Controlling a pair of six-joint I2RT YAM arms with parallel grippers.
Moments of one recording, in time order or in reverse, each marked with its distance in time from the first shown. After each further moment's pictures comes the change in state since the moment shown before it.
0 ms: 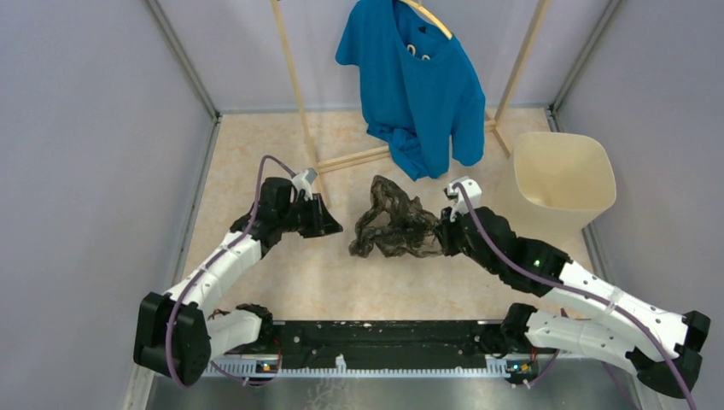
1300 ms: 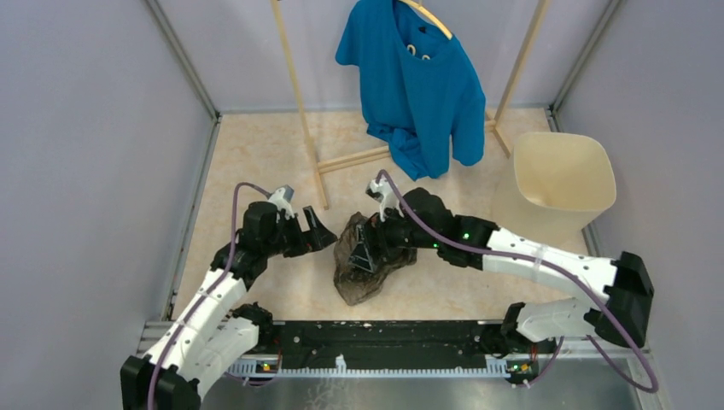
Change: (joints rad) left arm 0.000 -0.375 -0.097 -0.181 -0.219 -0.093; right arm 0.084 0.493 0.223 0.304 -0.599 0.072
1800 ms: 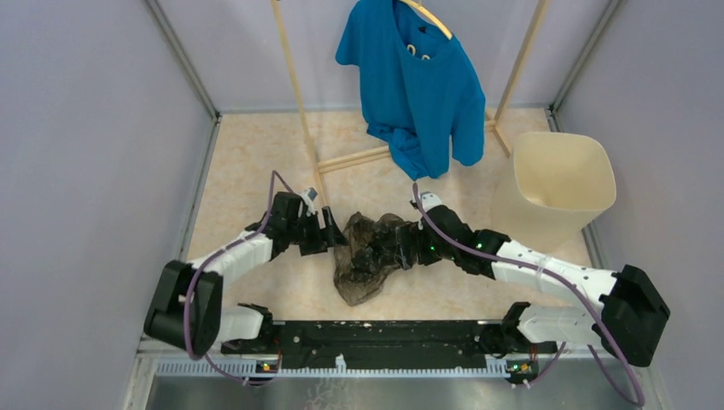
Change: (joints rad) left arm 0.000 0.454 -0.026 0.242 0.110 0.016; right arm -0.140 -0.148 -0.293 -0.116 0.308 0.047
